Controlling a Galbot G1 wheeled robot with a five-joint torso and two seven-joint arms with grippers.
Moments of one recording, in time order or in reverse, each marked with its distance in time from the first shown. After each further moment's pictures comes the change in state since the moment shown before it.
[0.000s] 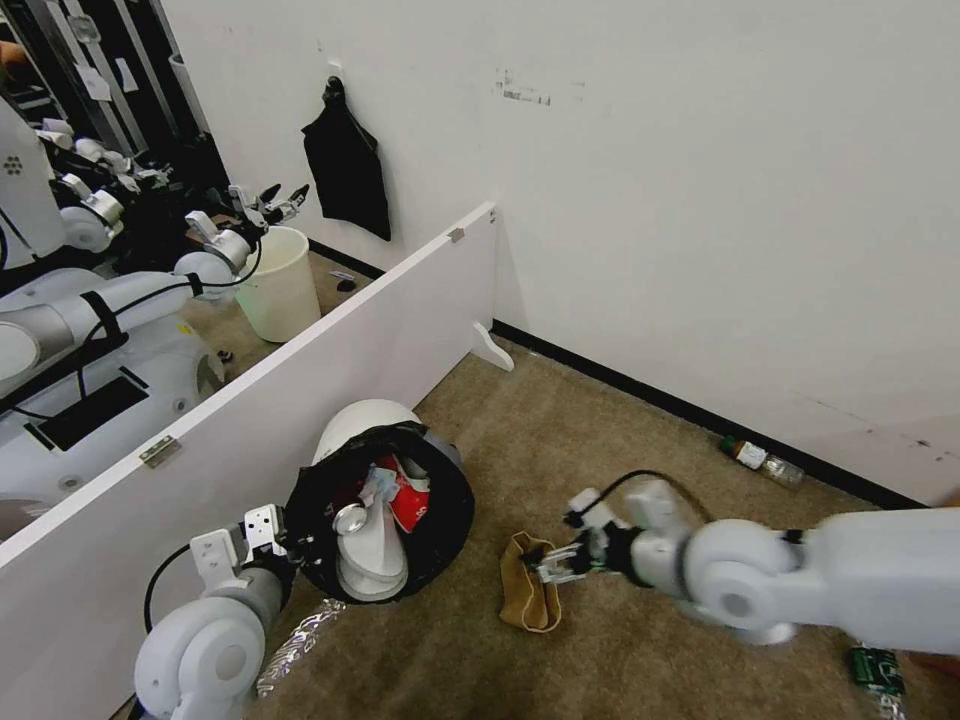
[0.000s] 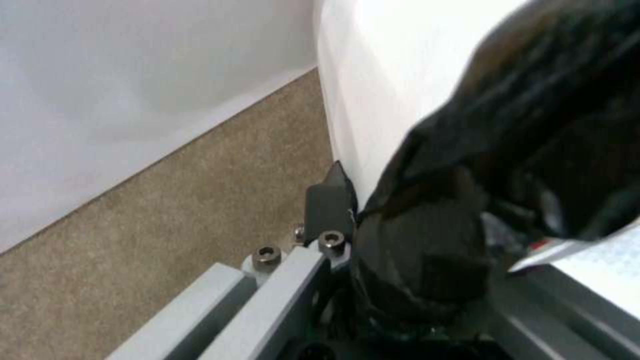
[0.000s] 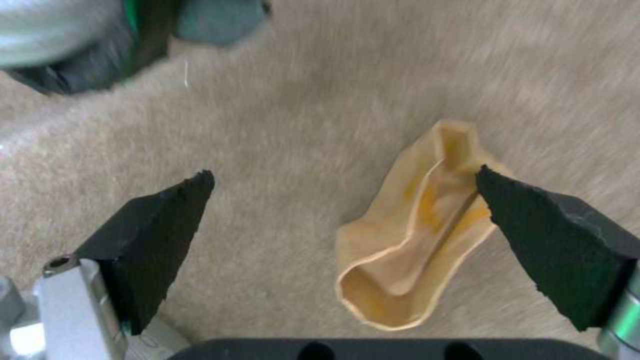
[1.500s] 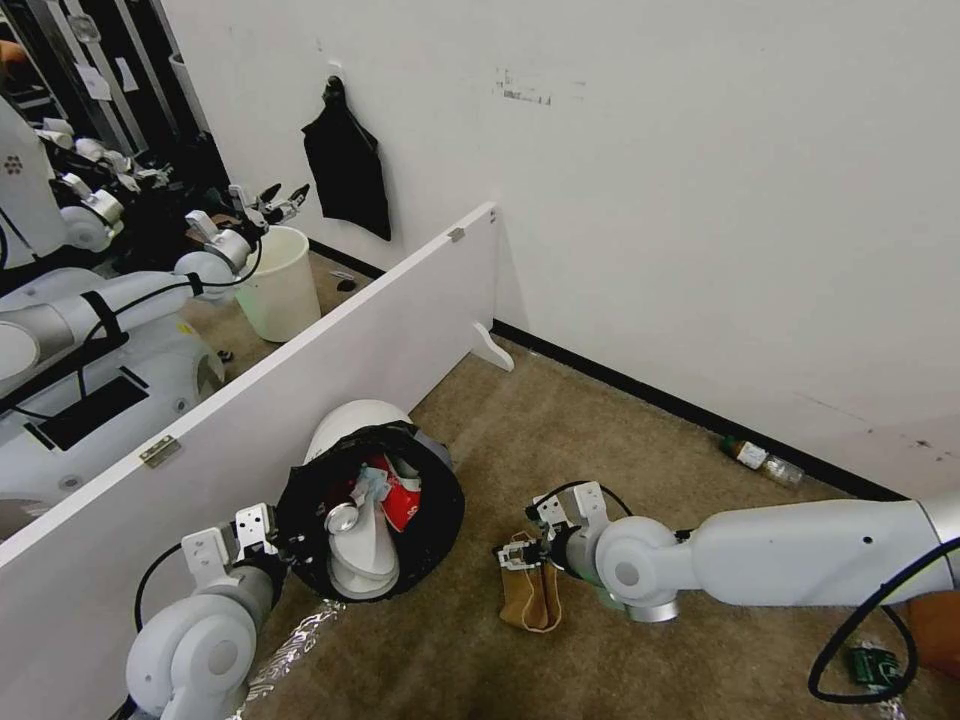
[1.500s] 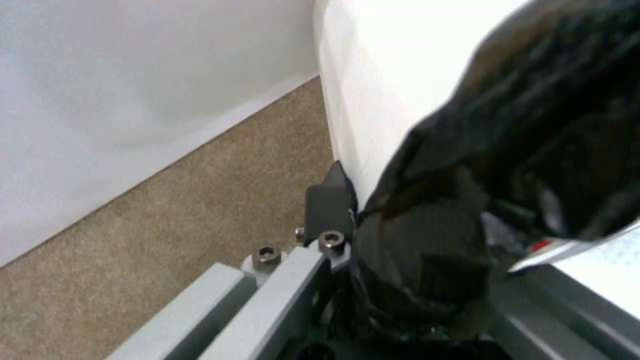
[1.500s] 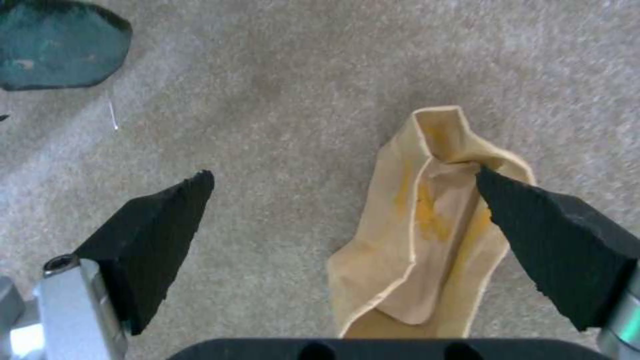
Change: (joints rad) left arm -0.004 0.019 -0.013 0.017 -0.006 -0.006 0.014; right arm -0.133 -0.160 0.095 -0.190 0.219 0.076 0.108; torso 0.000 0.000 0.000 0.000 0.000
